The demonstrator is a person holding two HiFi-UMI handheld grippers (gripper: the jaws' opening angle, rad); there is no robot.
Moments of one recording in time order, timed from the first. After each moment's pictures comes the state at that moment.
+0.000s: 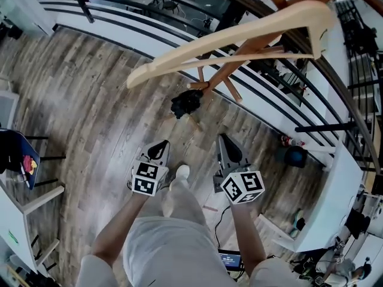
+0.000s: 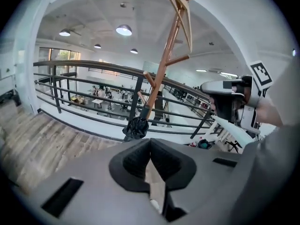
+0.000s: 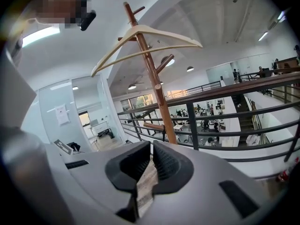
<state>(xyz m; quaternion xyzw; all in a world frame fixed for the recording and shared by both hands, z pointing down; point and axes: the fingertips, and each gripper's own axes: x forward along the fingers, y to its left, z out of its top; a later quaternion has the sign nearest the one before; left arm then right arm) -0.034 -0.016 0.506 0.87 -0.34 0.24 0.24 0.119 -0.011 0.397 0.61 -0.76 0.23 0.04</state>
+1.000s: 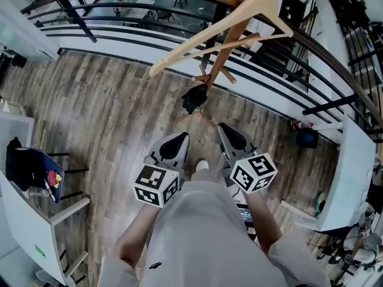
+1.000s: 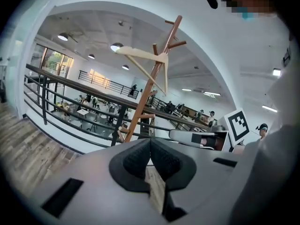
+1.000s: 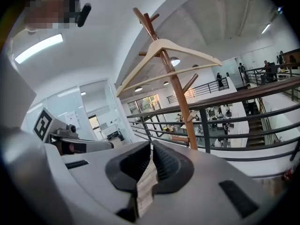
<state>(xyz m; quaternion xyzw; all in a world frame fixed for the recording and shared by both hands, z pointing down) -0.054 0.030 0.279 0.92 -0.28 0.13 0.23 0.039 0.033 0.285 0.57 -0.78 0.24 0.02</state>
